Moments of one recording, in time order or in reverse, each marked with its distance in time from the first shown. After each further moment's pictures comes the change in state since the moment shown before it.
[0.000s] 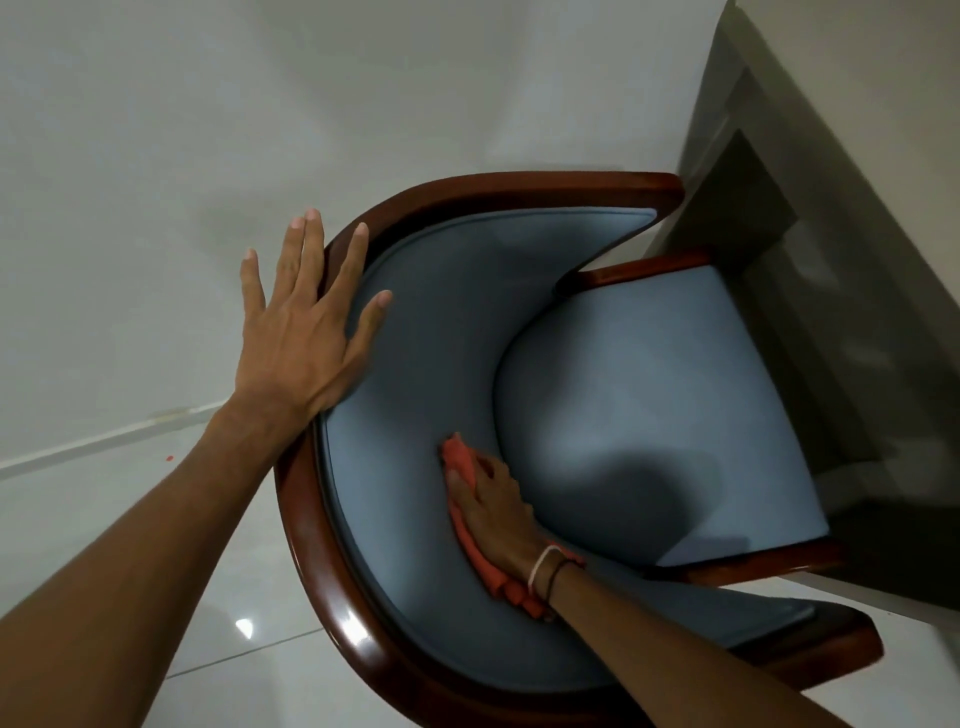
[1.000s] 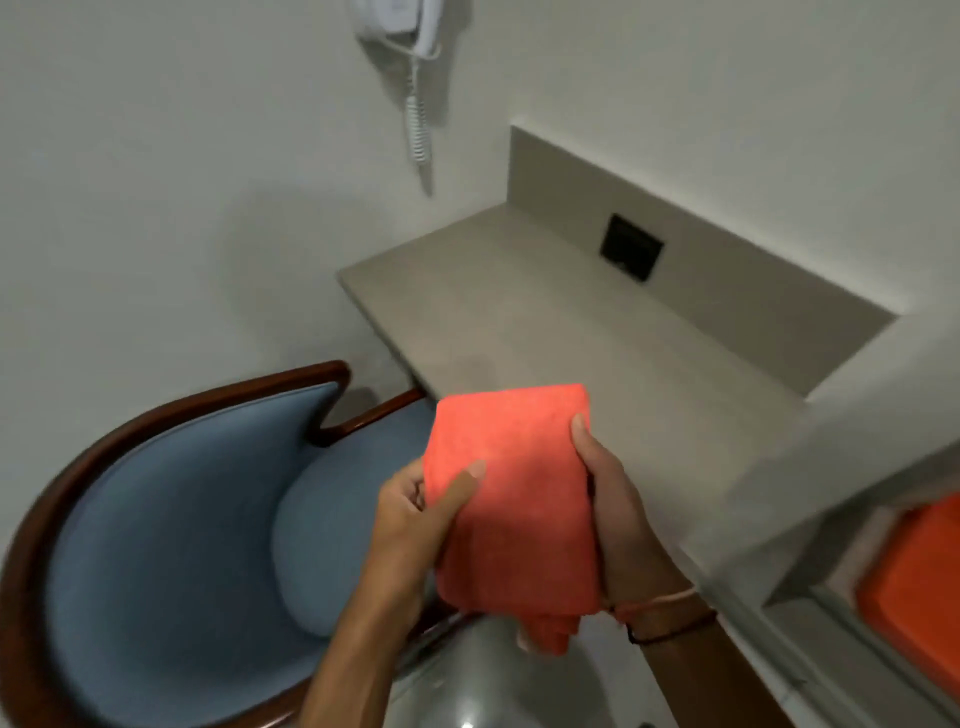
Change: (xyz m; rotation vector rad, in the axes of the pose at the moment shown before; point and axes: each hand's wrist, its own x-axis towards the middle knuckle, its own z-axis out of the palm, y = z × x) left_hand -0.185 0.465 -0.164 -1.644 -0.346 -0.096; right_hand -0.388 0.073 -0.374 1.133 0.466 -0.238
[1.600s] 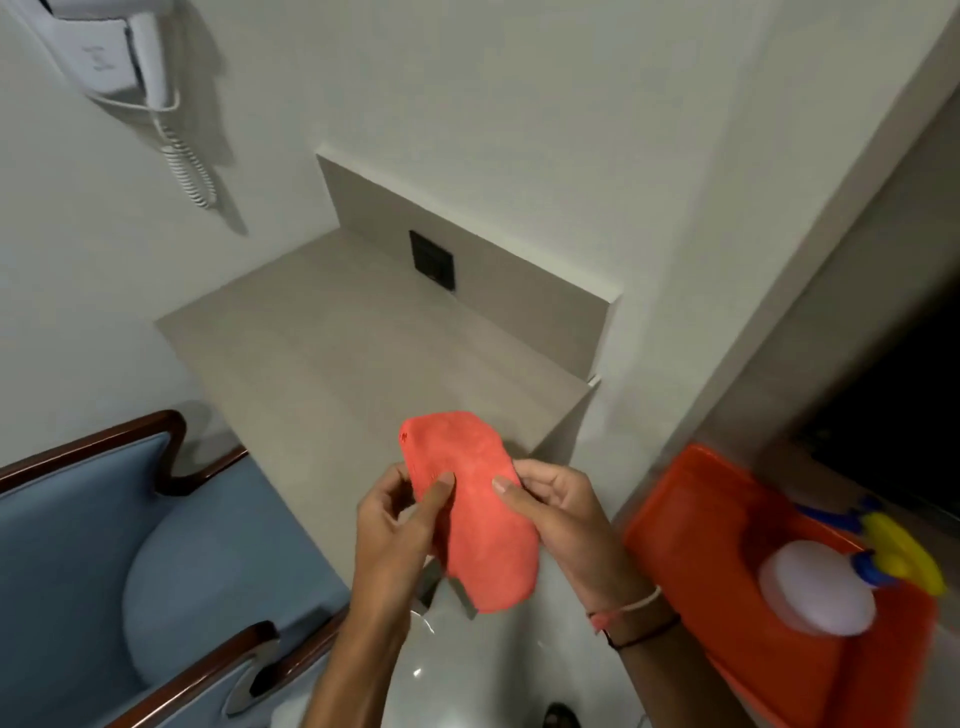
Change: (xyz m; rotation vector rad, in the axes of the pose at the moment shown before) left_hand -0.042 -0.036 0.274 0.110 0.000 0.075; right_hand -0.054 -0.078 -0.258 -0.177 -0.009 -0.290
